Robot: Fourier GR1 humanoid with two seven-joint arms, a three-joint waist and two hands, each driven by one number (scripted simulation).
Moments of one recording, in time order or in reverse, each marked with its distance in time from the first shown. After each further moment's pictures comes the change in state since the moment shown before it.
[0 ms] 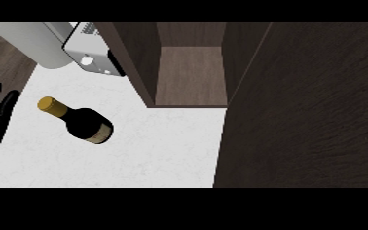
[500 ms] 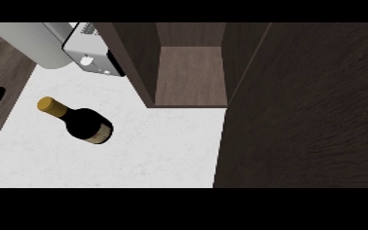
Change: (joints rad) left arm -0.006 0.035 0.167 0.107 0.164 -0.077 -0.031; right arm -0.044 -0.010 -0.018 -0.006 -0.004 -0.008 0.056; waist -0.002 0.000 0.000
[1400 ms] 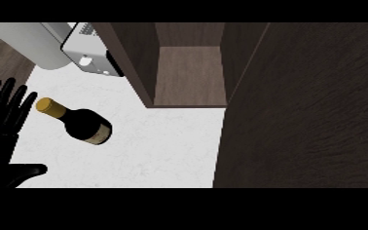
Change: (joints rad) left arm 0.005 0.010 0.073 0.395 0.040 -0.208 -0.198; right arm 0.016 -0.001 -0.004 -0.003 -0.008 0.019 -0.001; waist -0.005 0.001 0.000
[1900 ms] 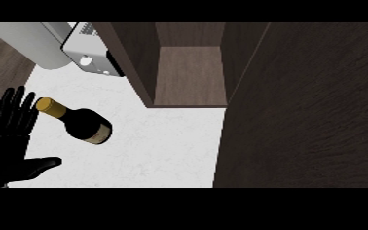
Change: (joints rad) left arm -0.001 -0.009 0.021 0.206 -0.093 -0.057 -0.207; right arm -0.027 -0.002 -0.001 -0.002 0.001 -0.016 0.025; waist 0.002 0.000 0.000
